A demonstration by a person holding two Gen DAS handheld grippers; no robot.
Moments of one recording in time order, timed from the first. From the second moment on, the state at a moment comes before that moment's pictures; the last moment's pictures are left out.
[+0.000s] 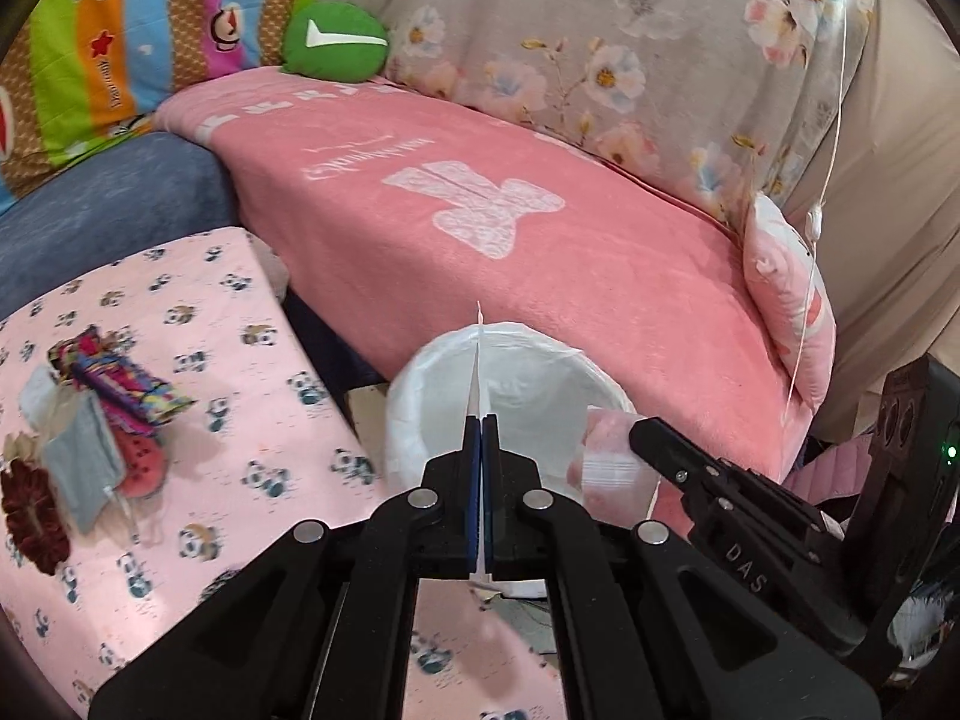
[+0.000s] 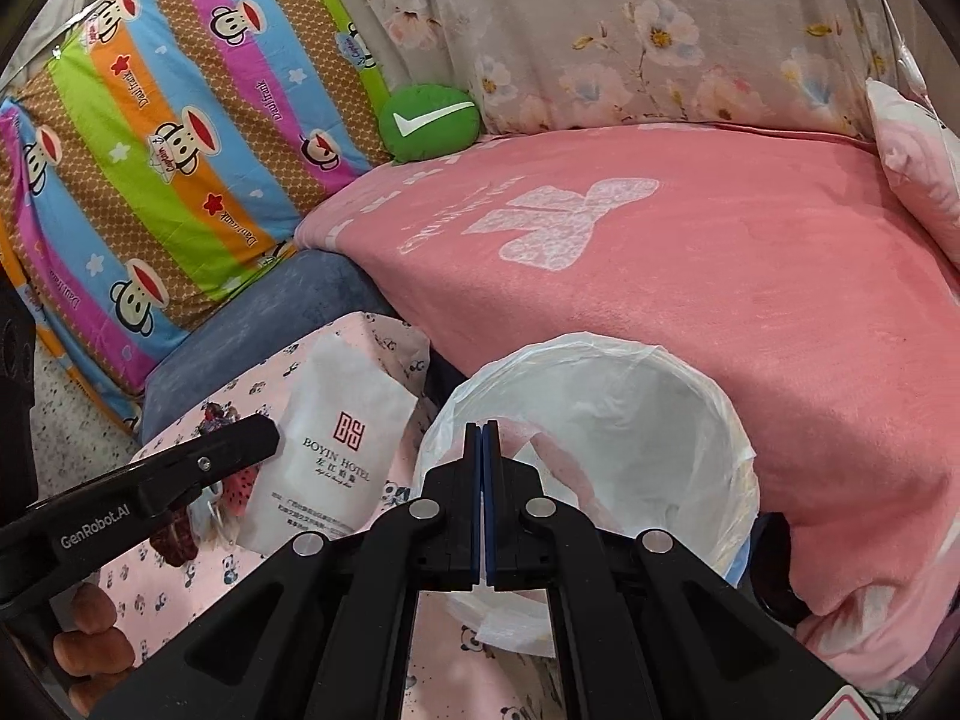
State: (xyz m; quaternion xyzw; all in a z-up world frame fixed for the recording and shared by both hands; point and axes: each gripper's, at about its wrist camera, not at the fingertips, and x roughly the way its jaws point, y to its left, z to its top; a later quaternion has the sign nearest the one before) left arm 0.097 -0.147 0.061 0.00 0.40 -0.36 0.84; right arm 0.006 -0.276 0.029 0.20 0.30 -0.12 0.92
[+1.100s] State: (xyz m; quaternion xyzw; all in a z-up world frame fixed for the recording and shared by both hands) left arm 0.096 -0.087 0.039 0.01 0.39 -0.24 0.89; right arm 0.004 -0.231 0.019 0.18 0.33 -0.10 0.92
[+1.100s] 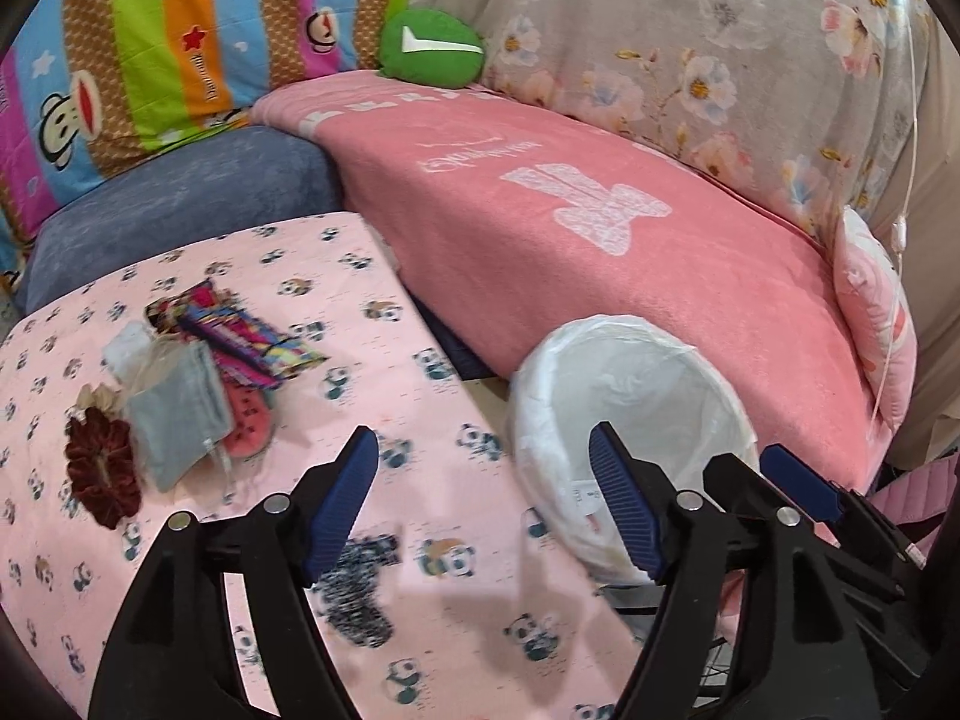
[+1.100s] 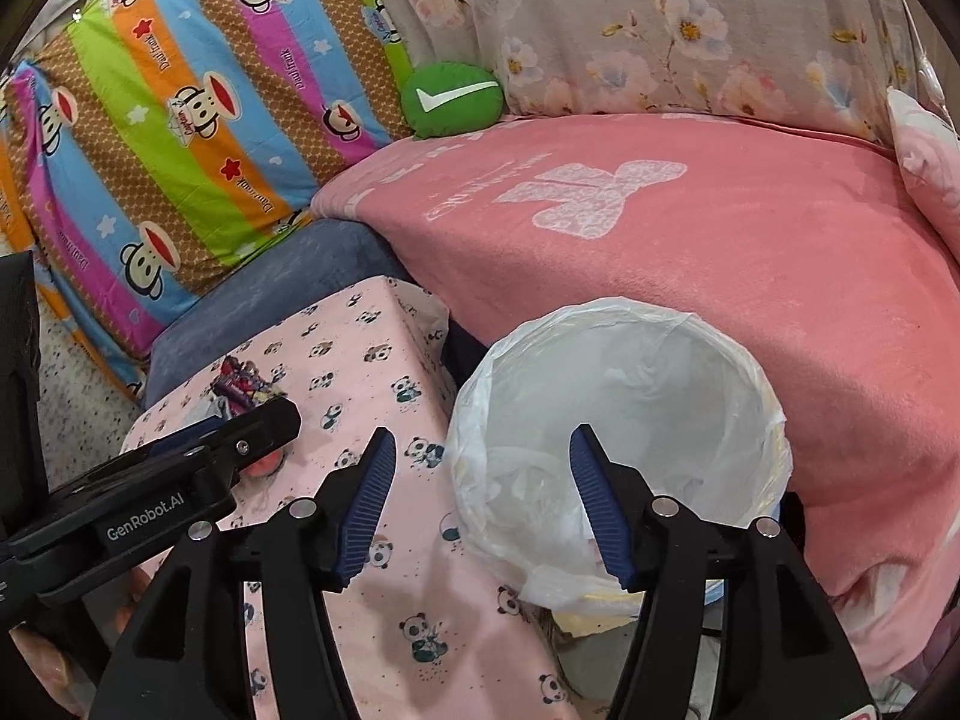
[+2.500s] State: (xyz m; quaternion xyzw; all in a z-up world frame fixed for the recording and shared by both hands) left arm 0.160 0.140 -0.036 -0.07 0.44 -0.05 0.89; right arm 0.073 -0.075 -0.078 0.13 0.45 -0.02 0.88
